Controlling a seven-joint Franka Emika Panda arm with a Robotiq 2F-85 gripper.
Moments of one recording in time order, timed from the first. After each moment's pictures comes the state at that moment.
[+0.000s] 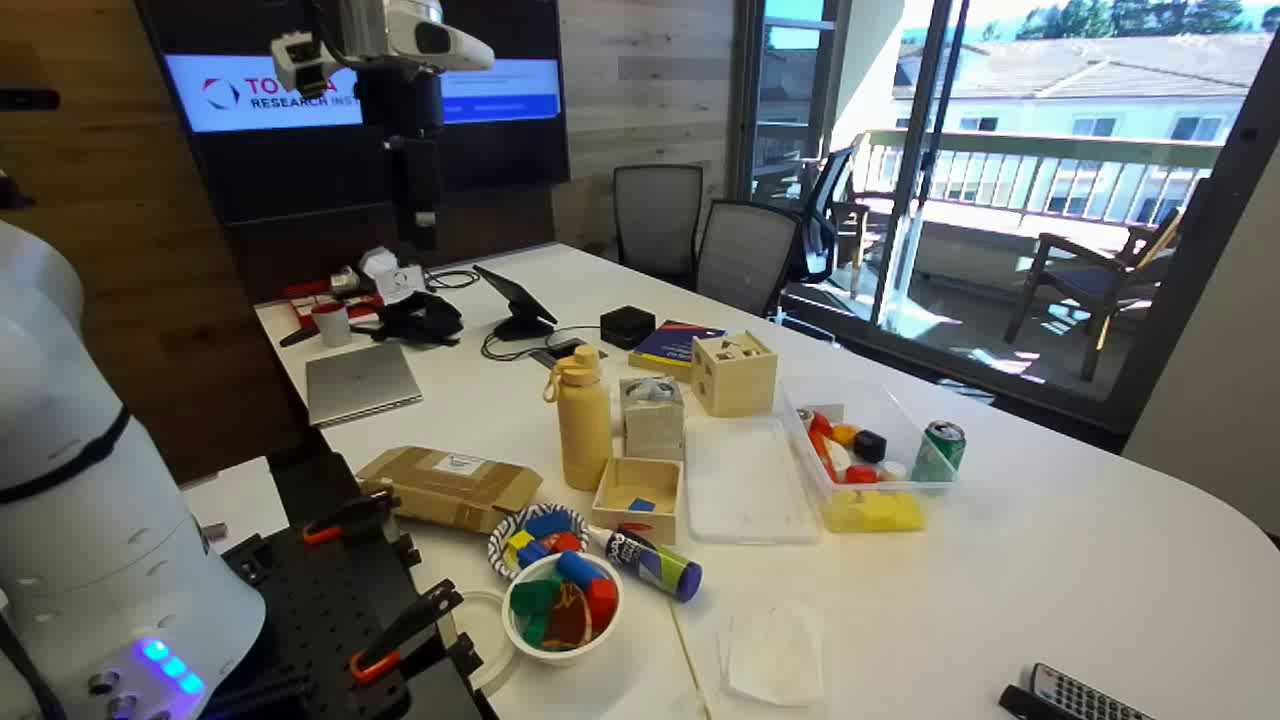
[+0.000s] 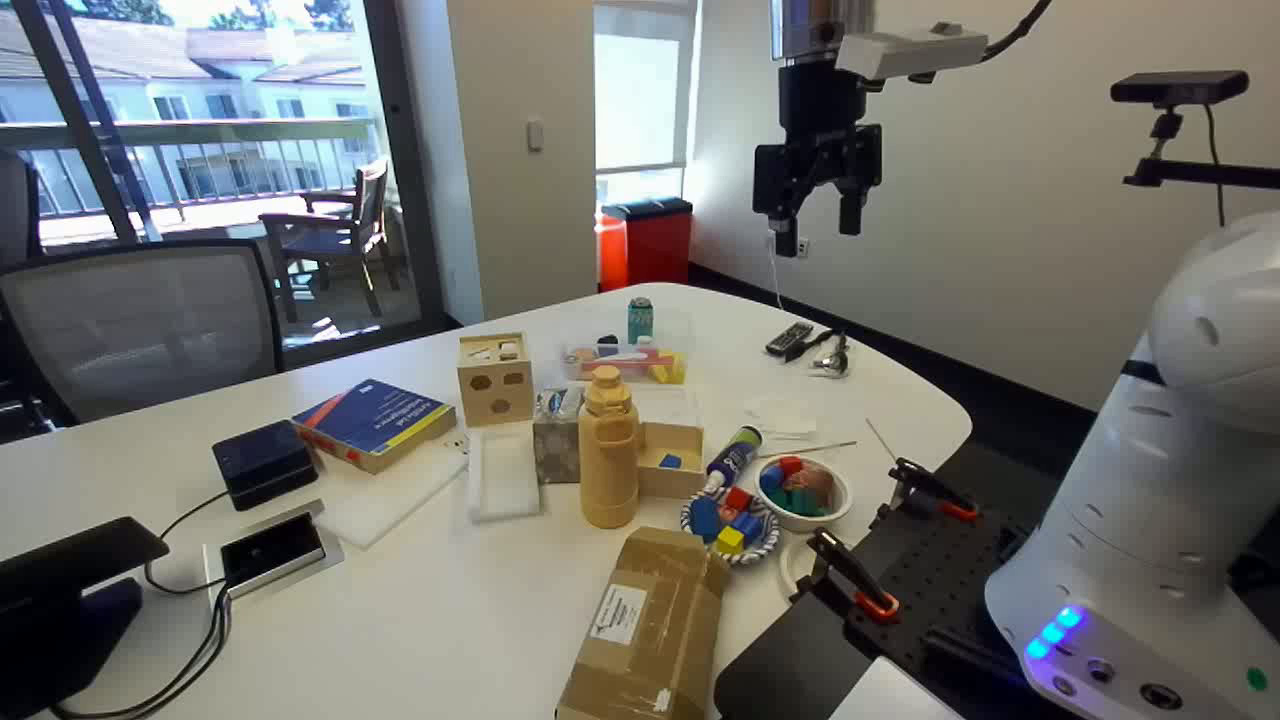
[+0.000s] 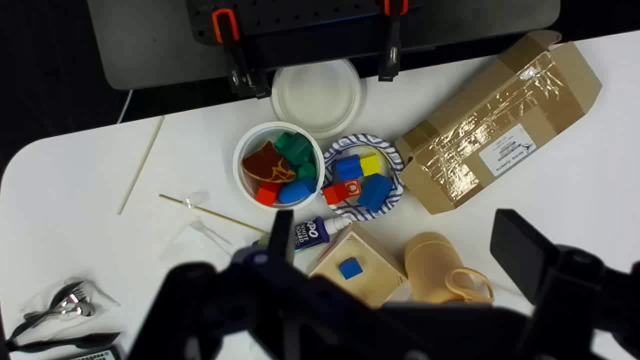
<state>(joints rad) 0.01 -0.66 0.16 -2.55 0.03 1.77 0.26</state>
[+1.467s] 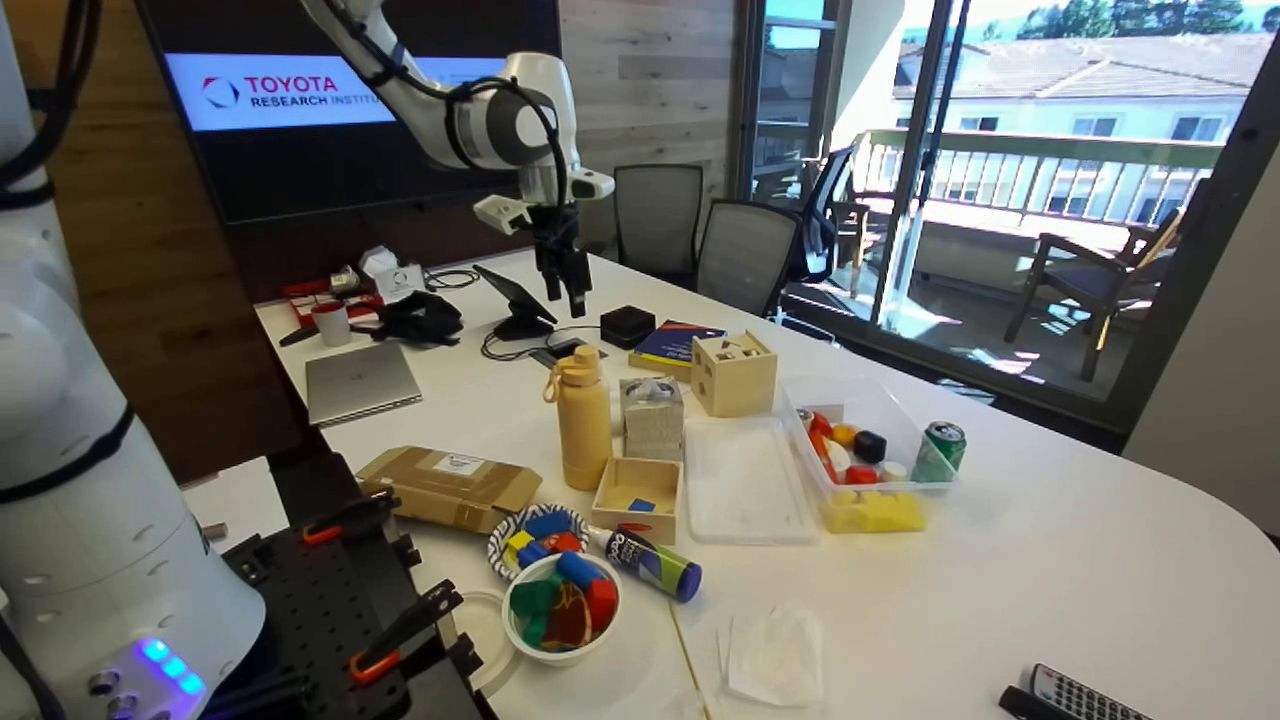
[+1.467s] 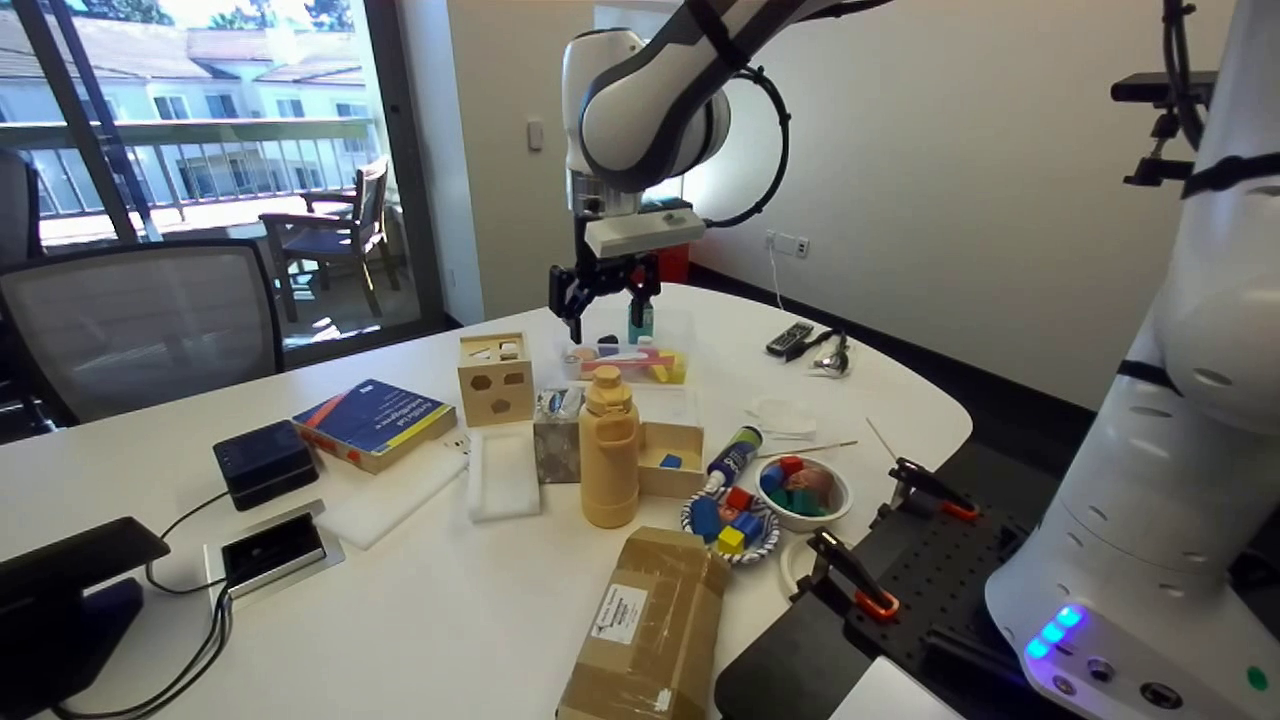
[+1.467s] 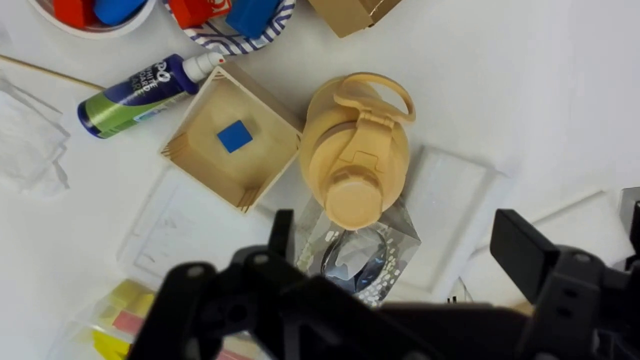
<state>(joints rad) 0.07 0.19 0.18 -2.18 -0.10 2.39 0.49</state>
